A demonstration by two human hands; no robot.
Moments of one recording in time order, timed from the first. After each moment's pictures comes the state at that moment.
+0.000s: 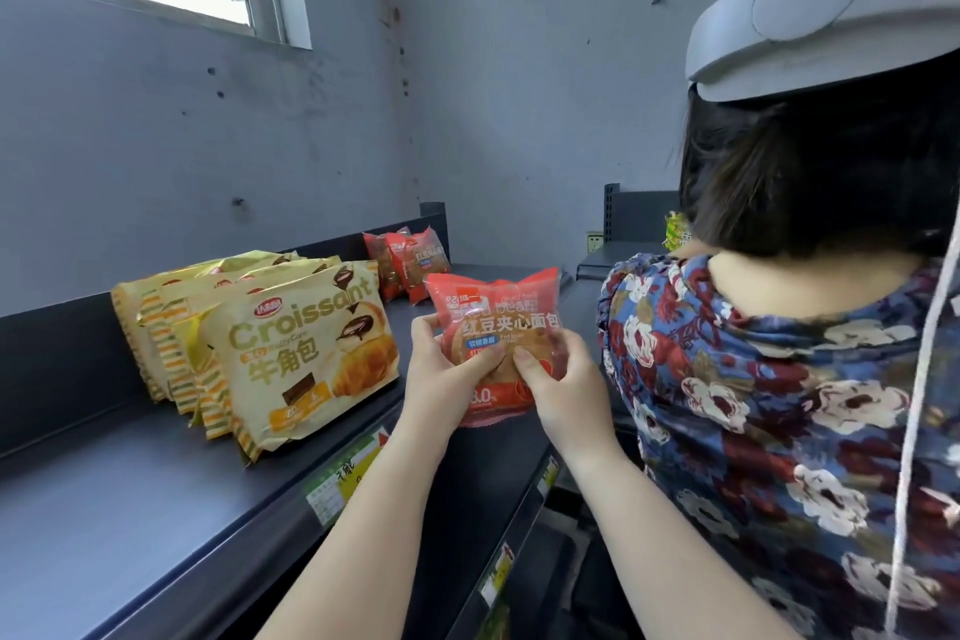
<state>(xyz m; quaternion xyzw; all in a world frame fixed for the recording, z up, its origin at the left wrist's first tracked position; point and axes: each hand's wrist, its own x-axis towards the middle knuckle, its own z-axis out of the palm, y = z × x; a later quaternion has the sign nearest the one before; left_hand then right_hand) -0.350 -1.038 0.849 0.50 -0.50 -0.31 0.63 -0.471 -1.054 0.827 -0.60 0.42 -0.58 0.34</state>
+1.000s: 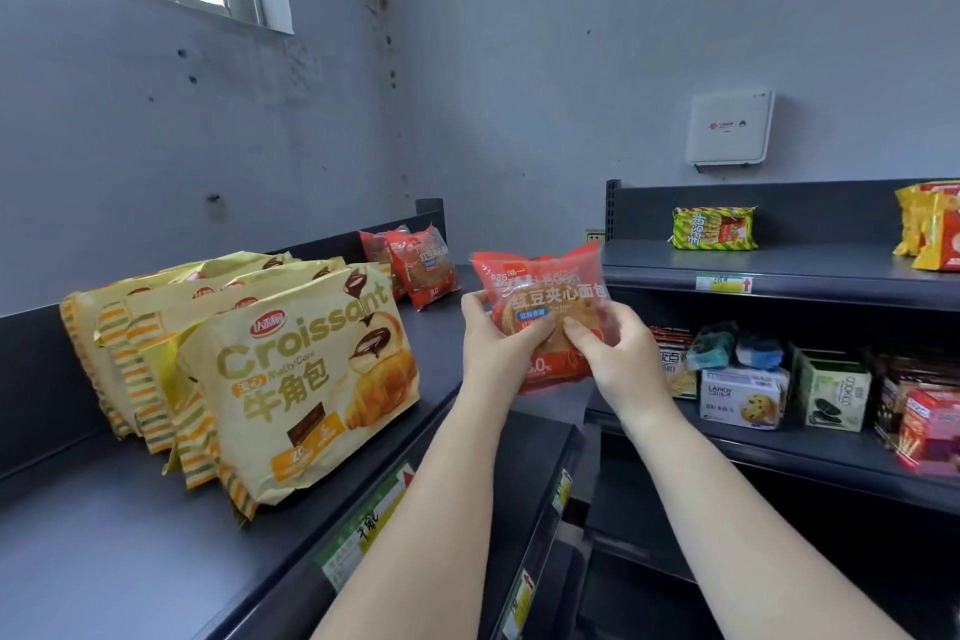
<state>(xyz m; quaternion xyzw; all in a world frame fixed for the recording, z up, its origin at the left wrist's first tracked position) -0.346 -1.118 0.848 0.44 -0.51 -0.36 0.64 -0.465 -1.129 0.831 -0.57 0.44 -0.62 0.30</state>
